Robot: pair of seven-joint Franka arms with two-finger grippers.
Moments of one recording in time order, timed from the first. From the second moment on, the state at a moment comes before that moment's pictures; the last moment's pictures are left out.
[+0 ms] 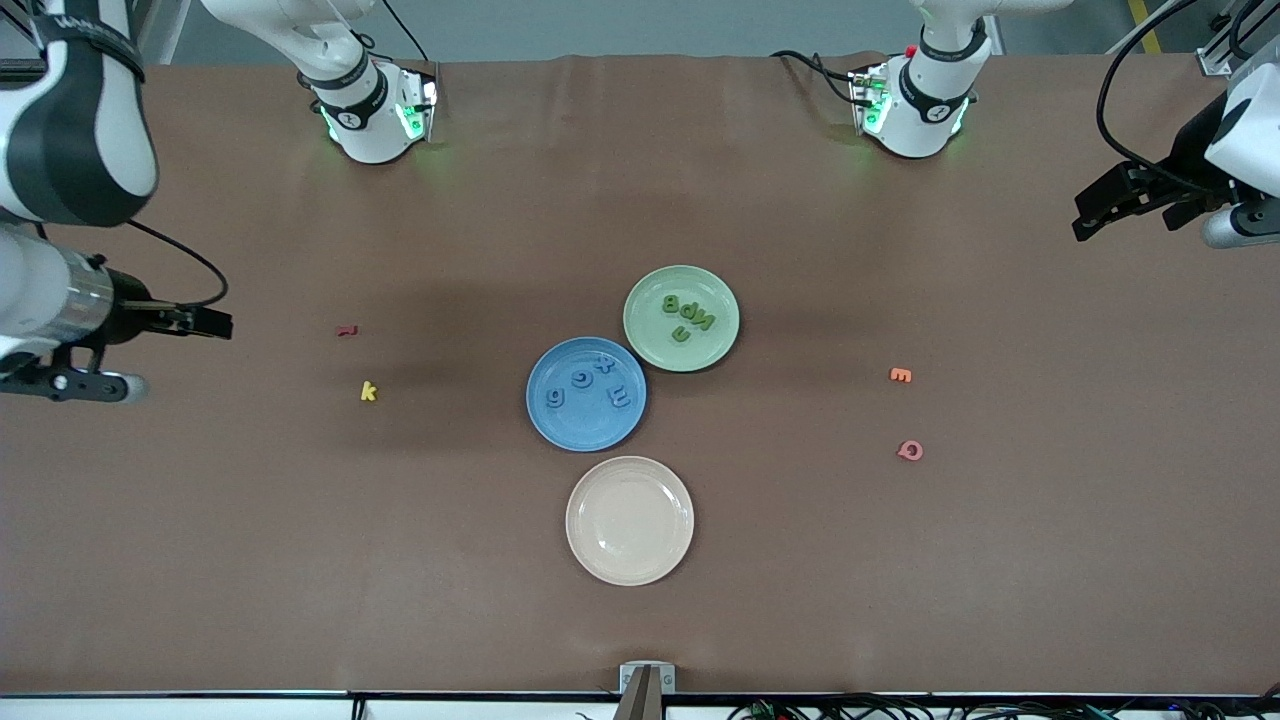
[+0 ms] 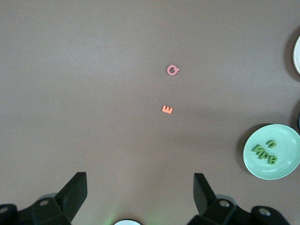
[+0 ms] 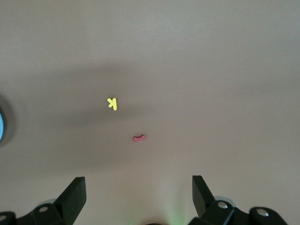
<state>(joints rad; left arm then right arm) -0.02 -0.08 -0.07 -1.61 0.00 1.51 -0.20 0.05 0.21 -0.06 -1.50 -0.05 1.49 0.10</state>
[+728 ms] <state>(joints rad) -0.02 -0.08 -0.07 -1.61 0.00 1.51 -0.20 0.00 0.21 -0.06 -1.41 -0.05 1.48 0.00</state>
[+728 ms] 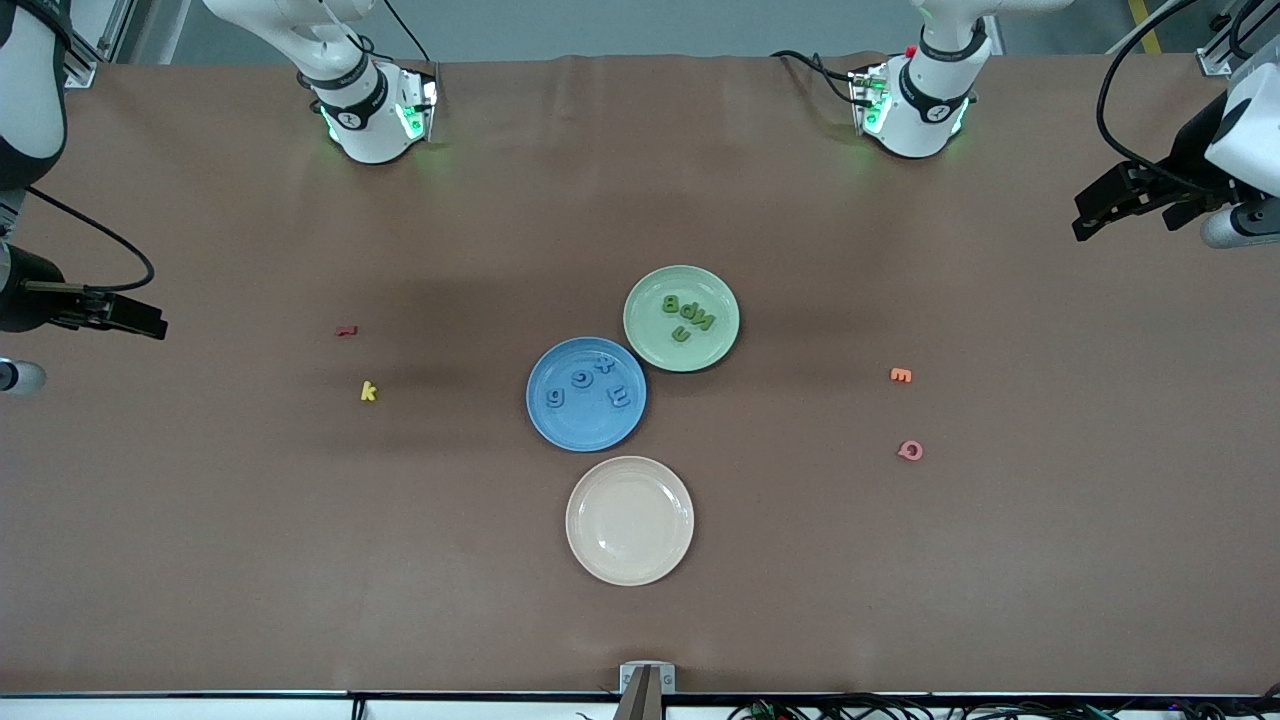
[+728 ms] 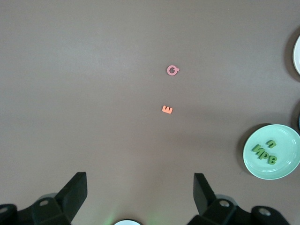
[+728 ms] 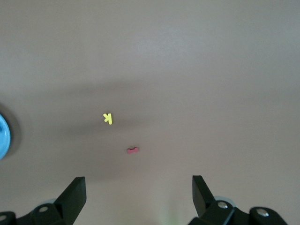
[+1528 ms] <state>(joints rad) -0.02 -0.08 -0.06 -1.60 0.00 1.51 -0.20 -0.03 0.21 -0.05 -1.40 -0.02 1.42 -0.07</state>
